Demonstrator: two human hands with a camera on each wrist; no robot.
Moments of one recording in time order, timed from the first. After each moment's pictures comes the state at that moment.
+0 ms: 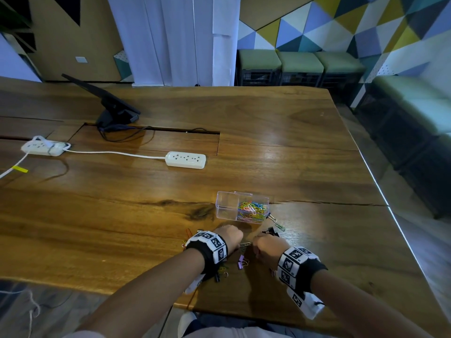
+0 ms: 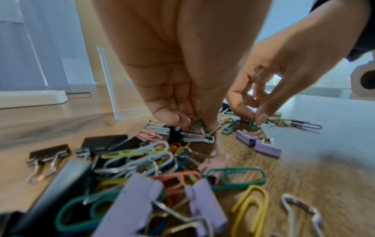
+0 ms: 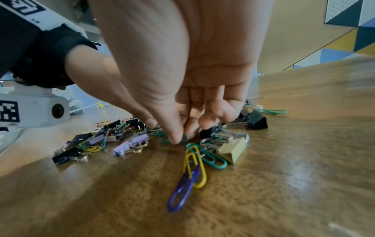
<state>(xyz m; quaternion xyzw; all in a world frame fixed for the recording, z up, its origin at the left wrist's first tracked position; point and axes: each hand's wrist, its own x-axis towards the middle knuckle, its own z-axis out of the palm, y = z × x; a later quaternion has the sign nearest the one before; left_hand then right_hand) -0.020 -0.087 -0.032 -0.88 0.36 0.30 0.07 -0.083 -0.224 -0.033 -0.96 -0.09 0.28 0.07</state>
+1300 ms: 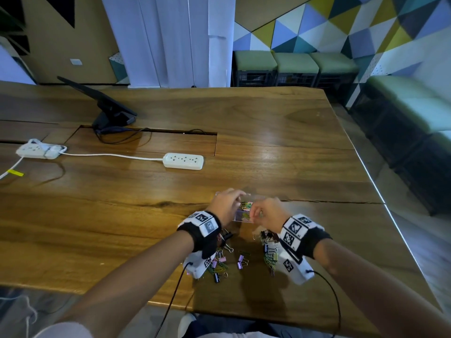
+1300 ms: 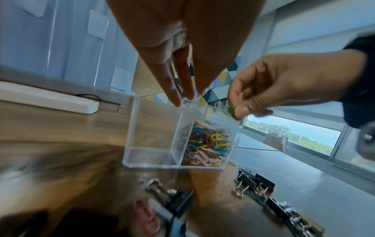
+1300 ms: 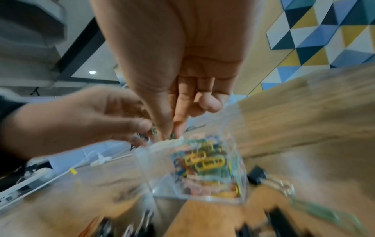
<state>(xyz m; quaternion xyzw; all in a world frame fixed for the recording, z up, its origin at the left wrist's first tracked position) 0.009 -0.078 0.017 -0.91 0.28 0.12 -0.29 -0.042 -0.237 0.020 -0.96 -0.03 0.13 0.26</state>
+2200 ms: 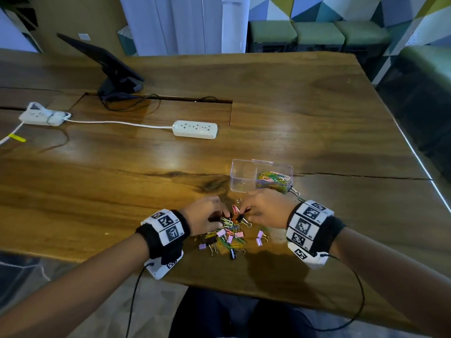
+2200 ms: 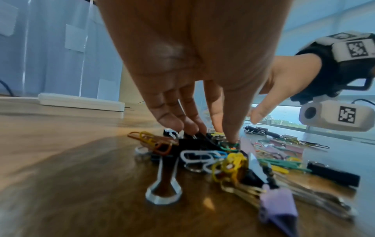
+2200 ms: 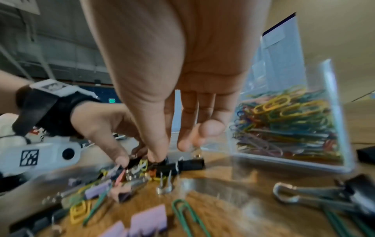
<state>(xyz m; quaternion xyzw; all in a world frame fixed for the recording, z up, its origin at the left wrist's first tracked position) -0.018 0.022 -0.037 -0.90 0.35 0.24 -0.13 -0.052 -0.187 -0.011 -0.95 -0.23 0.17 0.15</state>
